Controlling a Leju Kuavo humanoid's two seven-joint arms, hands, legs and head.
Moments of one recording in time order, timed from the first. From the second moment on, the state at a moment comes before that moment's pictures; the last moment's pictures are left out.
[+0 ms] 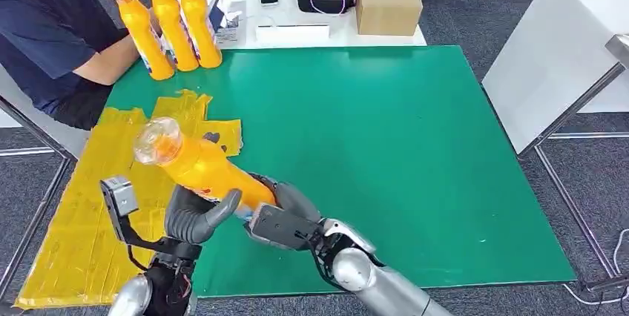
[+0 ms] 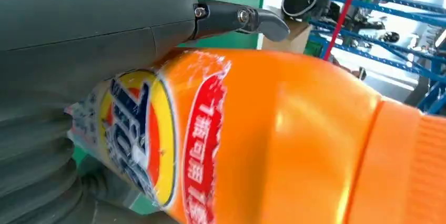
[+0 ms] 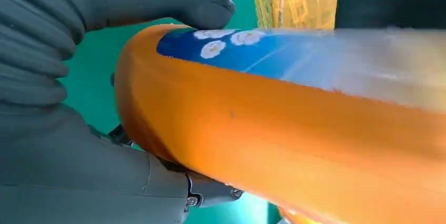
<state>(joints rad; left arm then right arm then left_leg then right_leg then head) 0.03 0.00 -0.44 -1.83 0.49 0.13 -0.02 -0.37 0.07 0.91 -1.26 0.14 0.11 -0.02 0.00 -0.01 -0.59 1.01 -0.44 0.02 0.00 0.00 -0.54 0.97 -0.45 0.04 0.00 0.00</state>
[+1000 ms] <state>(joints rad) 0.16 0.01 -0.17 -1.93 -1.18 0.21 0.01 -0.02 -0.03 0.42 -1.56 0.35 -0.06 -0.02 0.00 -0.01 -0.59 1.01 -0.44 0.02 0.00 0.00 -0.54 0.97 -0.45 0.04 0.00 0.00</state>
